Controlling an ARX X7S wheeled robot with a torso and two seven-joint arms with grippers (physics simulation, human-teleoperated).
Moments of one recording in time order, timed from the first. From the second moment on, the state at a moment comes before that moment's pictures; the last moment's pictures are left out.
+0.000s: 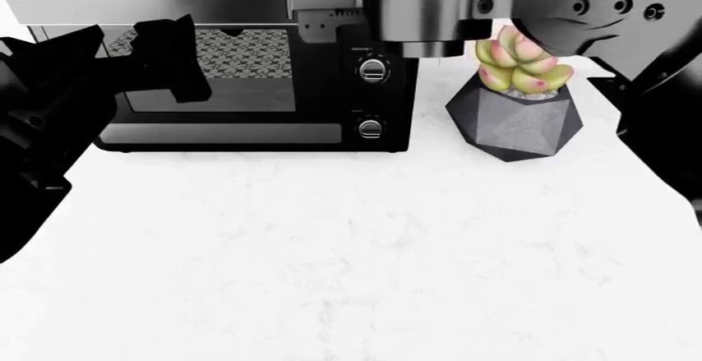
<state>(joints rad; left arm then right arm) -1.02 -0.63 0.01 0.45 -1.56 -1.08 -0.88 1.93 0.26 -1.28 0.34 2.15 0.62 1.23</state>
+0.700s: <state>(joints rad) -1.02 -0.64 0.02 0.45 -1.57 -1.06 -0.88 1.93 0.21 -1.31 0.43 2.11 0.63 1.18</state>
